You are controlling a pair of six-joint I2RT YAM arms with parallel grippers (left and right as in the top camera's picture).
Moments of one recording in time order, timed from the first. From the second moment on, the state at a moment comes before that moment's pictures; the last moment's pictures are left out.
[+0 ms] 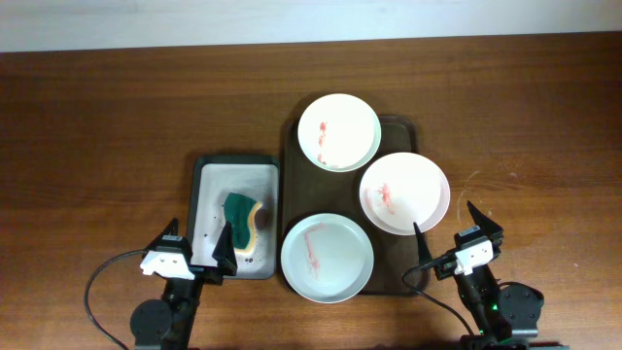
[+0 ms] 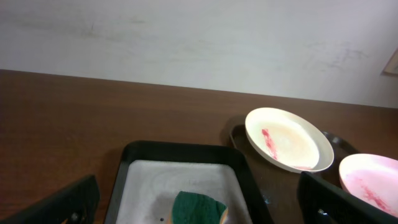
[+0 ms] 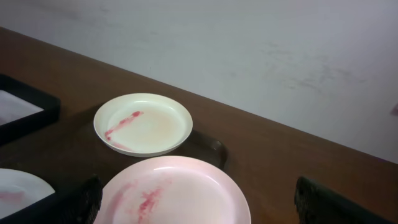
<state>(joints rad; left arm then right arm) -0.04 0.01 0.01 -0.06 0.13 -0.18 -0.05 0.01 0.01 -0.04 -0.34 -0.24</state>
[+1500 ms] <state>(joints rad) -0.04 1.25 1.17 -1.14 0.38 -0.02 -0.05 1.00 1.37 -1.13 -0.65 0.03</state>
